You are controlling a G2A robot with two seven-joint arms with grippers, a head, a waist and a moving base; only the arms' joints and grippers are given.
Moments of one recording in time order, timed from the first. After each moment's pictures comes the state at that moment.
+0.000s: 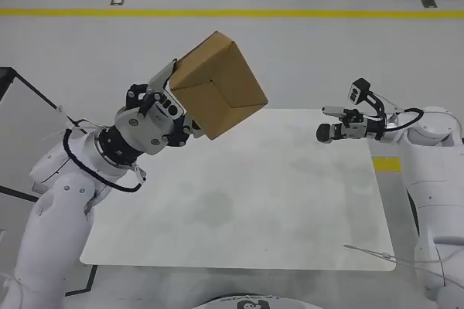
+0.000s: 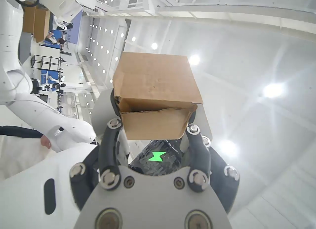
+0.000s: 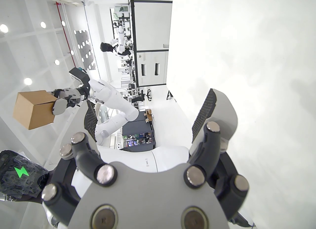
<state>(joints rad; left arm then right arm) 1.27 -0.99 -1.43 -2.15 -1.50 0.45 -0.50 -0.85 -1.08 1.45 -1.00 0.28 -0.02 1.51</state>
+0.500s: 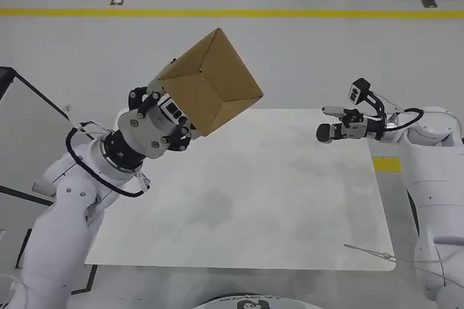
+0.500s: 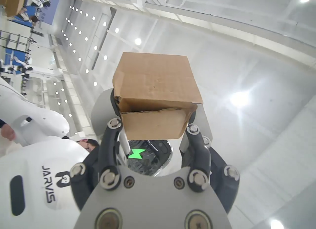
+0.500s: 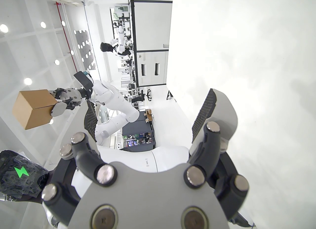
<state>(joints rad) 1.30 -1.01 -1.40 -2.15 -1.73 0.47 -0.42 -0.85 -1.08 1.45 -1.00 0.28 -0.02 1.51</state>
